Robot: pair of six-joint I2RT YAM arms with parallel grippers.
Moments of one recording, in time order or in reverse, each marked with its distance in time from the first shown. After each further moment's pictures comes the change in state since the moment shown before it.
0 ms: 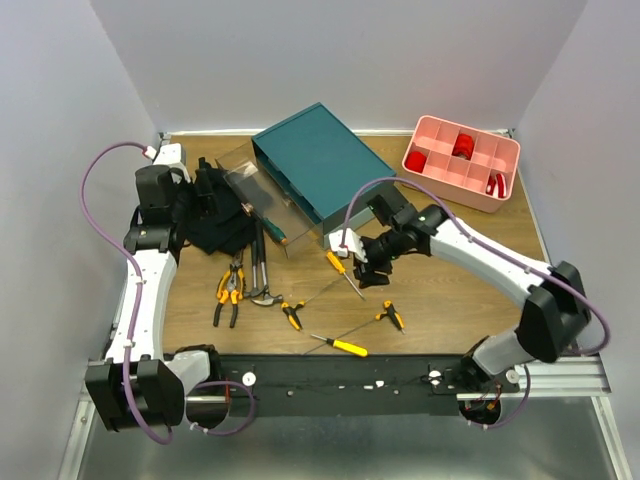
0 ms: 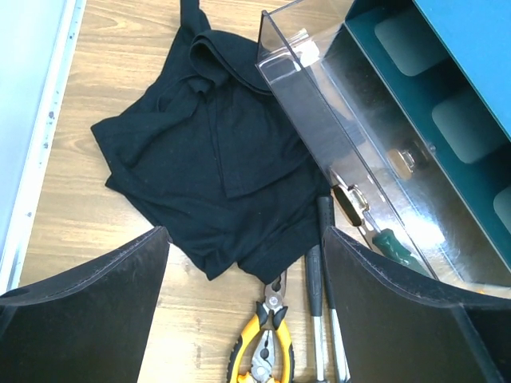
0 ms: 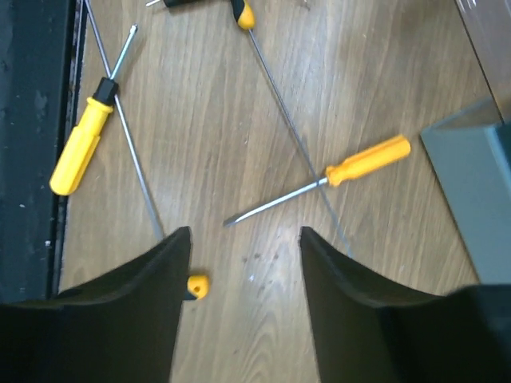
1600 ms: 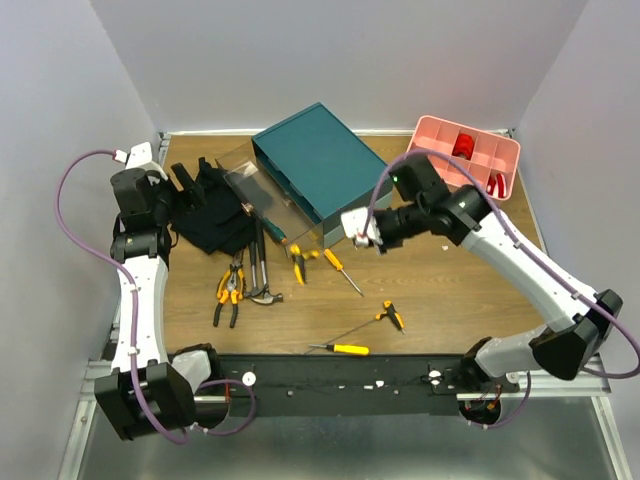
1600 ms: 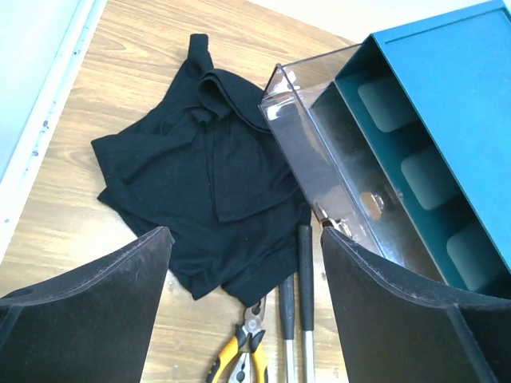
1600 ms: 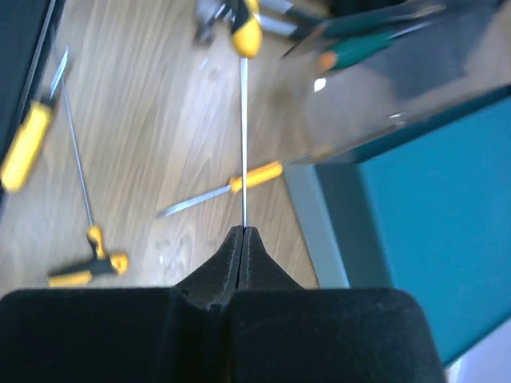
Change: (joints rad) left arm 0.136 -0.043 -0.022 0.079 0.126 -0.127; right arm 0.007 -0.101 0.211 -0.160 0.013 -0.269
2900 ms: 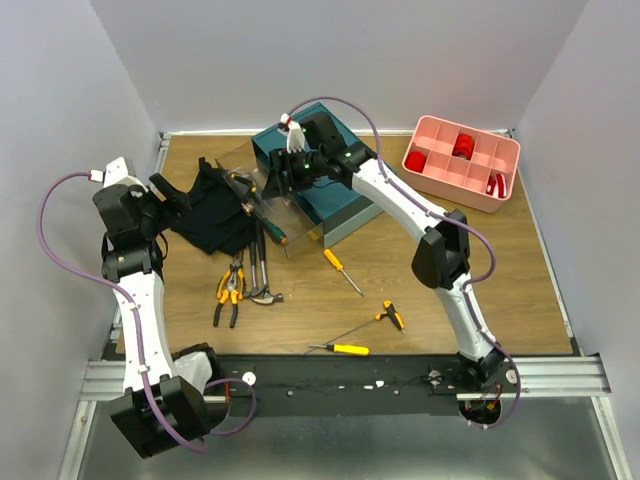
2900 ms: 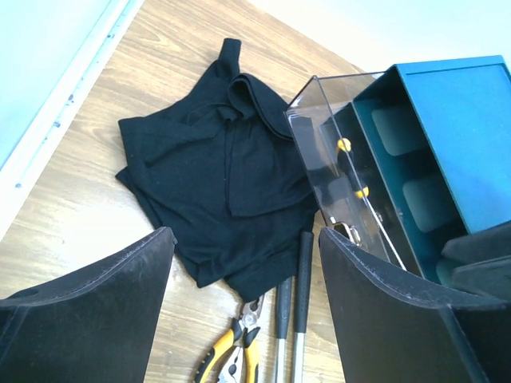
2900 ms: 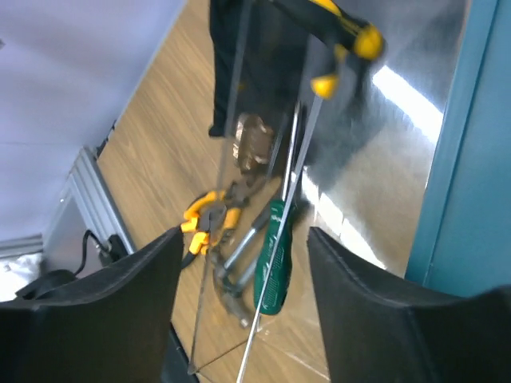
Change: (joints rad) left arm 0.129 -0.089 -0.071 0.005 0.046 -0.100; right arm 0.017 0.954 0.922 0.336 0.061 1.582
